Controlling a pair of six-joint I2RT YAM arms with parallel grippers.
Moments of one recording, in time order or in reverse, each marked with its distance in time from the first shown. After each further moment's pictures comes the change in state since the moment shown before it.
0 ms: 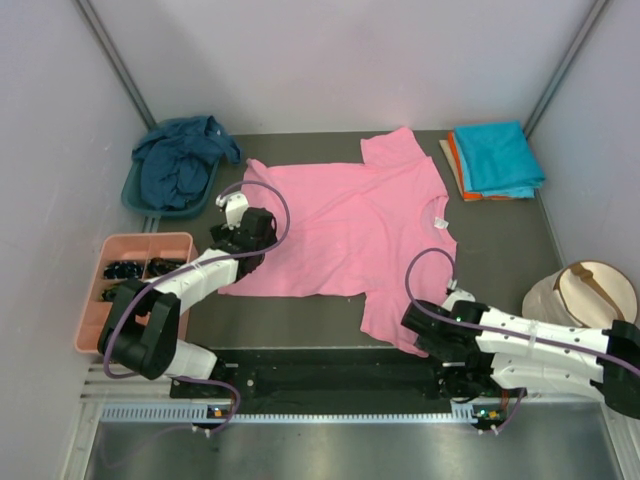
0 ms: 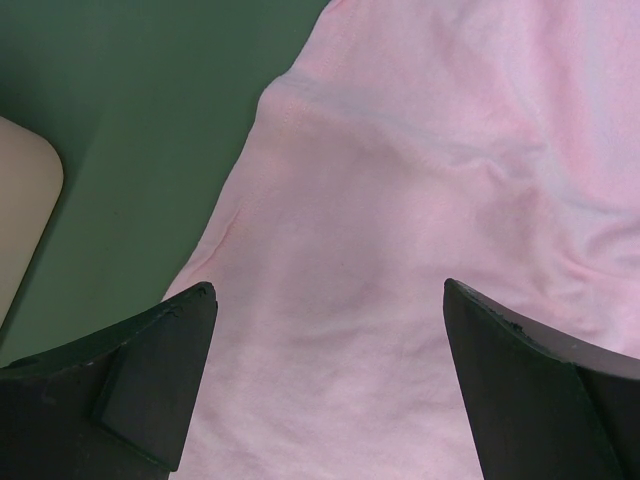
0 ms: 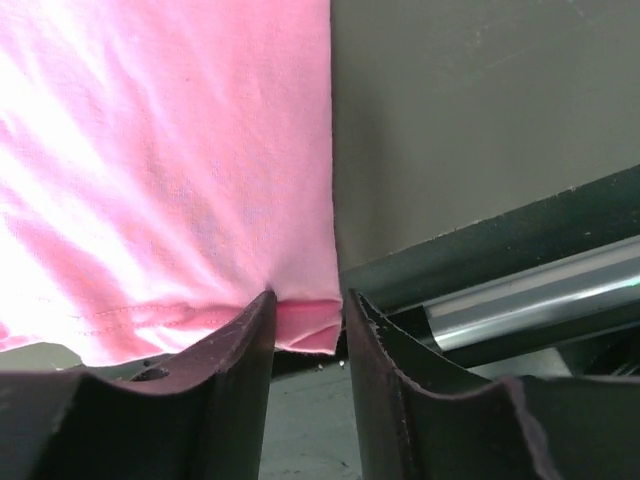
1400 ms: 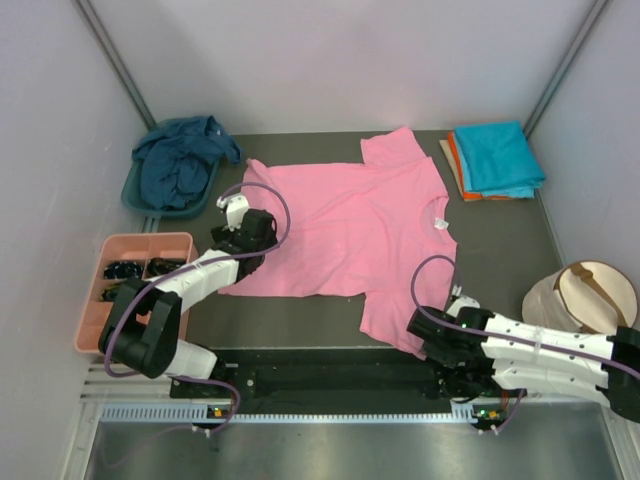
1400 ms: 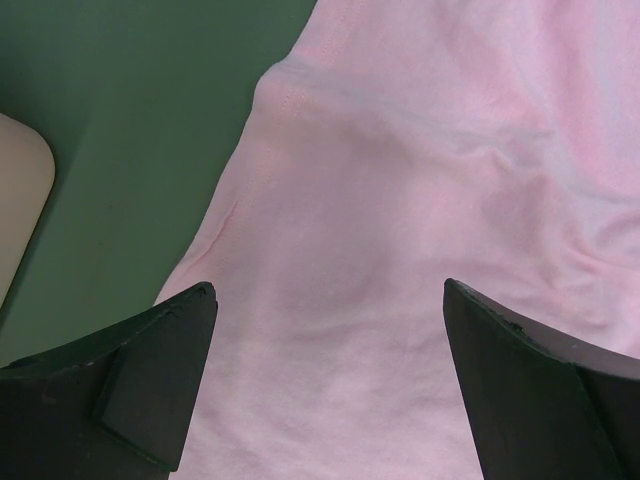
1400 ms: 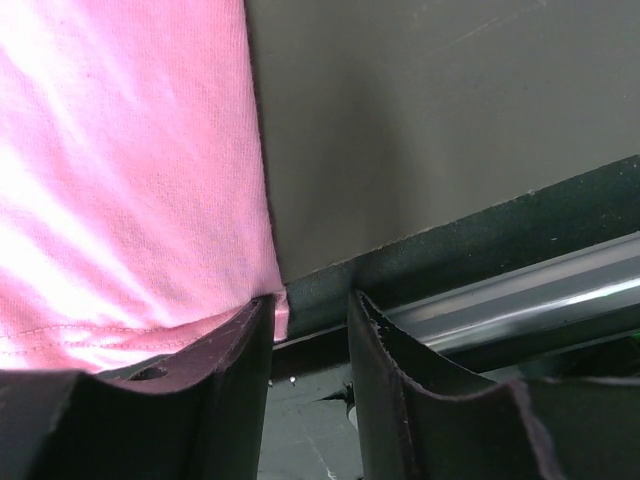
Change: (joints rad) left arm 0.000 0.007 -0.011 0.006 0.011 0.000; right arm 0.002 -0.065 -0.077 0.001 -0.021 0.002
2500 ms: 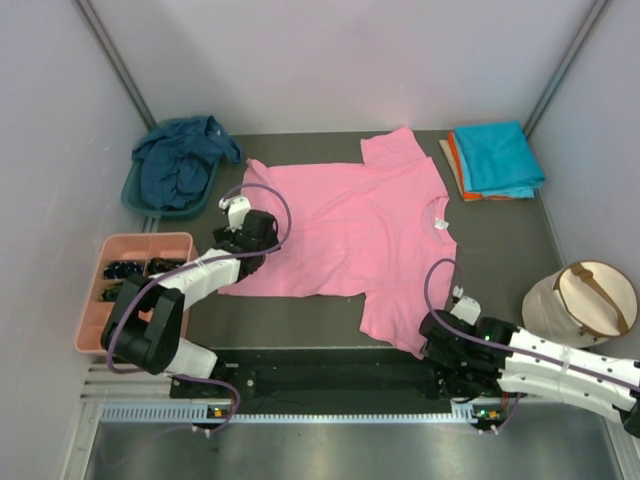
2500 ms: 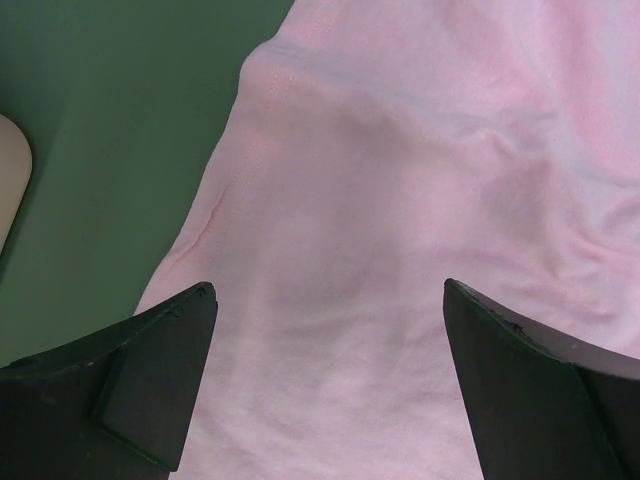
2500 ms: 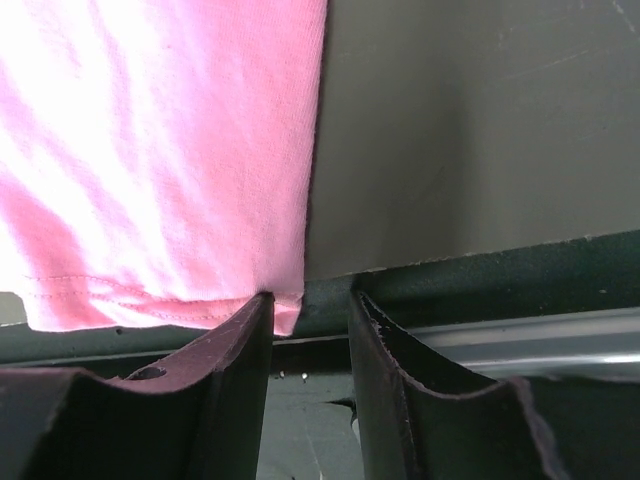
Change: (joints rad) left arm 0.000 0.021 0.000 0.000 0.025 -0.004; right arm 0.001 -0.279 -0.092 0.029 -0.008 -0.124
